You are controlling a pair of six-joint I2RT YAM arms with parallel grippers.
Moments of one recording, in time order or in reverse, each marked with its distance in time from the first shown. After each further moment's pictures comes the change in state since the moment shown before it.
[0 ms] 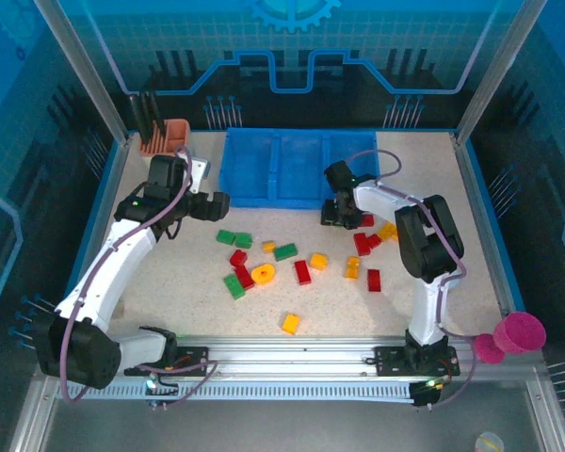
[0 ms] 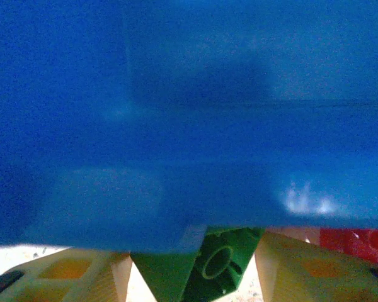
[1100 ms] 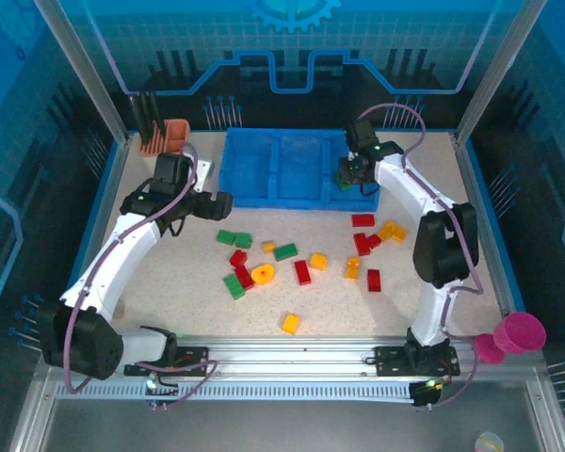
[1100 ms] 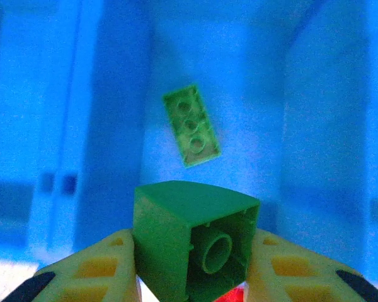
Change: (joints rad) left arm -0.011 0.052 0.027 -0.007 -0.002 0.003; right arm -0.098 -0.066 0.302 -0.084 0.124 -0.244
